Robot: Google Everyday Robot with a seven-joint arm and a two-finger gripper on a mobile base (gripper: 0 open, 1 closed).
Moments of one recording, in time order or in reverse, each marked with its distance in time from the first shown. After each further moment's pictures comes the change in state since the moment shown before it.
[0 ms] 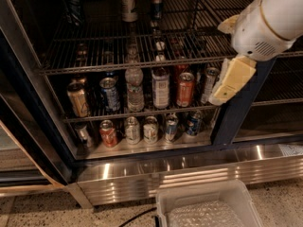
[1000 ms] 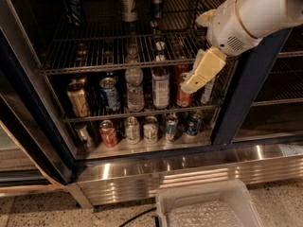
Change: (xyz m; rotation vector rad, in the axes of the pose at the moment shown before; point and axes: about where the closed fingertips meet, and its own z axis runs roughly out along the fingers) arm -0.047 -0.019 0.026 0.026 -0.166 0.029
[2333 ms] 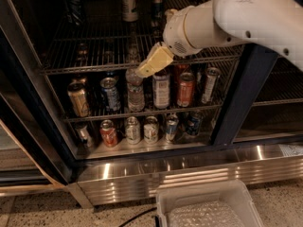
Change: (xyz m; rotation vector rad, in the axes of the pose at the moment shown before) arm -0.060 -0.044 0.090 0.180 -0.215 0.073
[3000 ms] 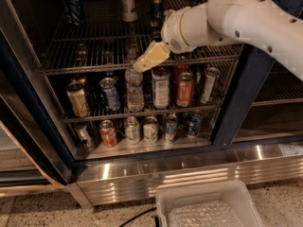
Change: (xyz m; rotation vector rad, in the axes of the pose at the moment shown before) arm 0.002 -0.019 0.028 0.012 -0.036 0.055
